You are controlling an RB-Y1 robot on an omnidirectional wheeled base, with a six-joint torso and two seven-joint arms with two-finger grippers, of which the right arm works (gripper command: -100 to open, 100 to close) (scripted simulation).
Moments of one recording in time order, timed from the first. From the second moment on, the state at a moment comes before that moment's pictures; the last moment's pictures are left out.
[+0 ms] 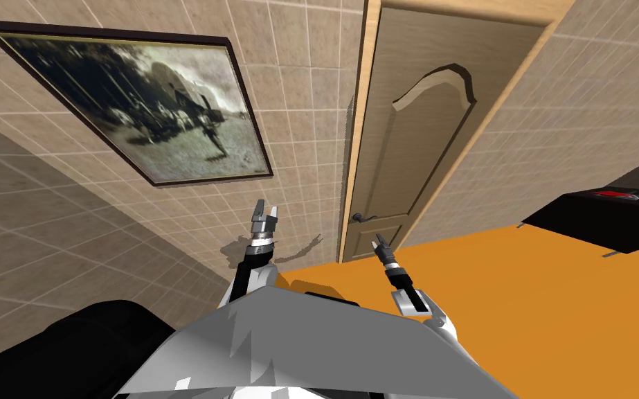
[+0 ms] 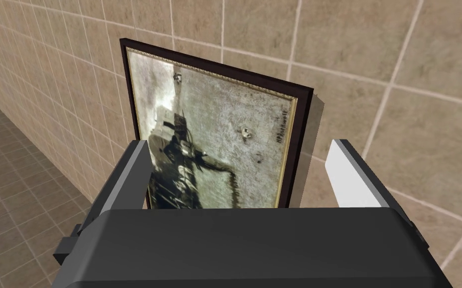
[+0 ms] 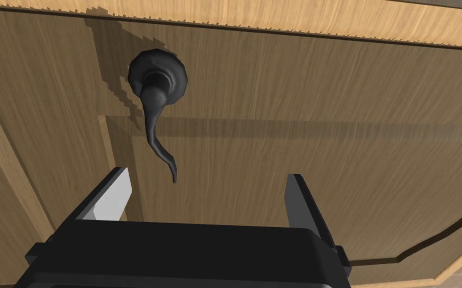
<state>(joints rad) 0.00 -0.36 0.15 -1.01 -0.04 -0.77 -0.27</state>
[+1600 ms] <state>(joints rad) -0.14 -0.40 0.12 -0.69 -0.06 -0.79 -0.27</state>
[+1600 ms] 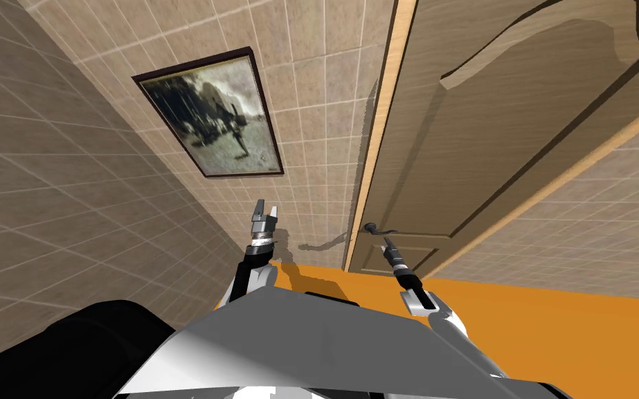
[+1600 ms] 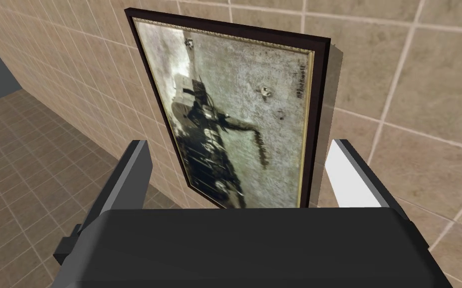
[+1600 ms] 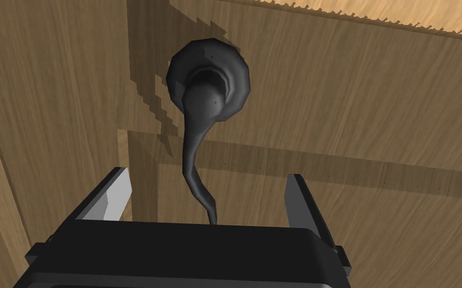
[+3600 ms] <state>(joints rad) -0.17 -0.39 -0.03 -0.60 -0.13 -0.76 -0.19</state>
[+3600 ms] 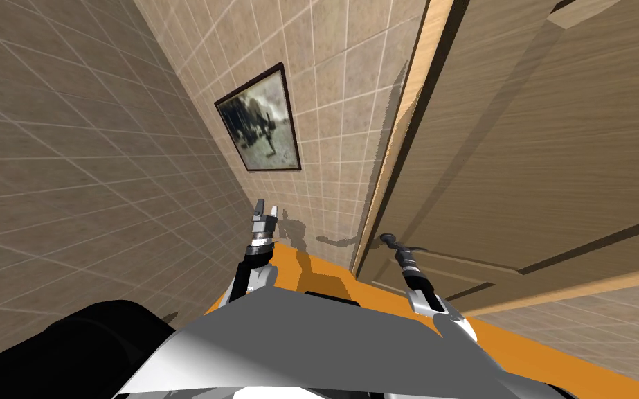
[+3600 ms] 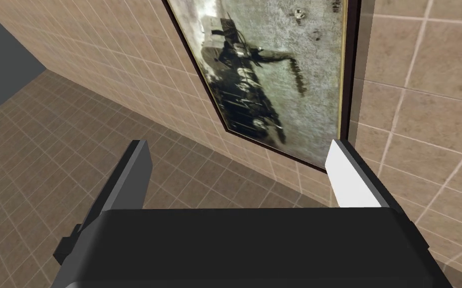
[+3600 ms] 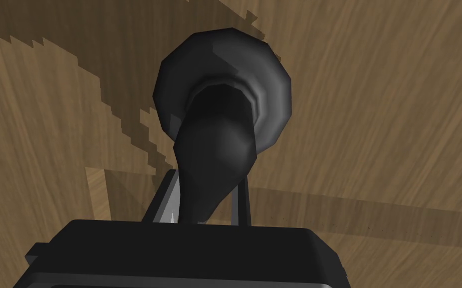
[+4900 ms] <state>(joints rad) -0.09 -0.49 0.10 -0.63 -0.08 -0.86 -0.34</state>
